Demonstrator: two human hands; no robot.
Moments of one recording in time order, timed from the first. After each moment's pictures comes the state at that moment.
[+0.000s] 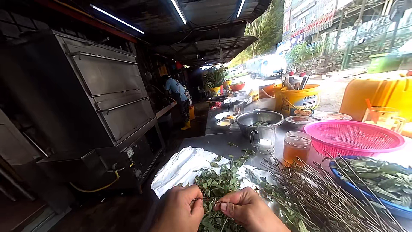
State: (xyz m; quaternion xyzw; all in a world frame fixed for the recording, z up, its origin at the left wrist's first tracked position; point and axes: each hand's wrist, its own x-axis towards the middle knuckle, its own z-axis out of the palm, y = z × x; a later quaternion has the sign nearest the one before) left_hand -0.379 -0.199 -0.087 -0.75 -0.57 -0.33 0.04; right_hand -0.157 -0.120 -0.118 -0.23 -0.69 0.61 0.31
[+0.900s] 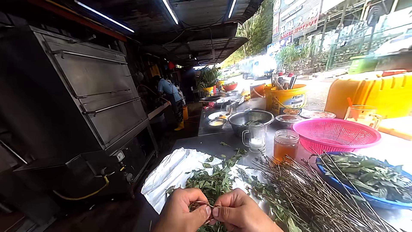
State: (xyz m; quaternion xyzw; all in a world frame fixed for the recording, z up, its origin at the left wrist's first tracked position) left_hand -0.357 -0.189 -0.083 -0.72 -0.47 -0.44 -0.27; right_hand -0.152 -0.118 -0.121 -0.15 -0.66 0.67 0.31
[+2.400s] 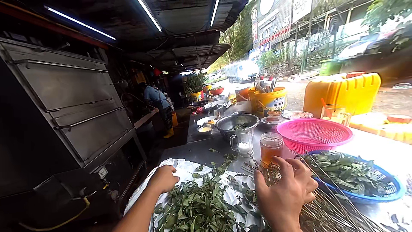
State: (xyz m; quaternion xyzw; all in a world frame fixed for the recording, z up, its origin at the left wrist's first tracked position) left_hand -0.424 -0.018 -0.078 -0.60 -0.78 -0.07 -0.14; right_hand -0.104 -0.070 -0.126 -0.62 -0.47 -0.11 0.61
